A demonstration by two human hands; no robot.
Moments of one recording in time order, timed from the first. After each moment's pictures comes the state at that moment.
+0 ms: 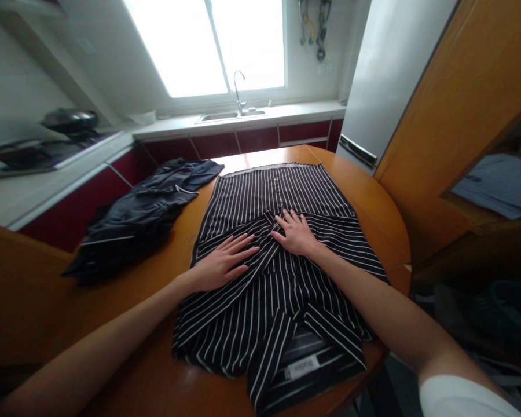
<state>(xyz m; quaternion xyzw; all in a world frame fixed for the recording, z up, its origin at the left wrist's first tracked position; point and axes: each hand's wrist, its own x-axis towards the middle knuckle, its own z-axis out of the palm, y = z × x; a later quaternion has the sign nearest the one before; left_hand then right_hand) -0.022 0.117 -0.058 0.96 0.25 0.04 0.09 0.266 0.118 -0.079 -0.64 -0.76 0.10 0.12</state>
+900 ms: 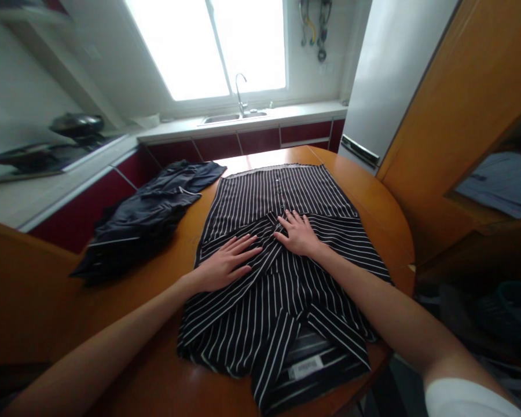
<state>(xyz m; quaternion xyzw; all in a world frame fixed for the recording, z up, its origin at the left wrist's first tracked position) -0.022 0.117 -0.059 0.96 0.25 0.03 0.08 0.267 0.120 -0.082 -0.64 -0.76 0.10 0.12</state>
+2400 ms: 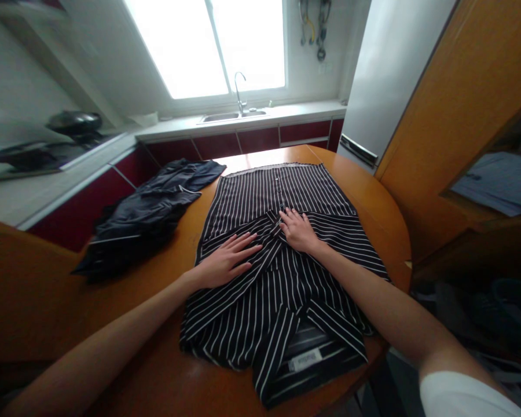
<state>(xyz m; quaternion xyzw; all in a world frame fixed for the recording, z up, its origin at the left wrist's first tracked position) -0.022 0.118 -0.059 0.96 0.25 0.05 0.10 0.269 0.122 -0.085 -0.64 -0.74 0.12 0.17</state>
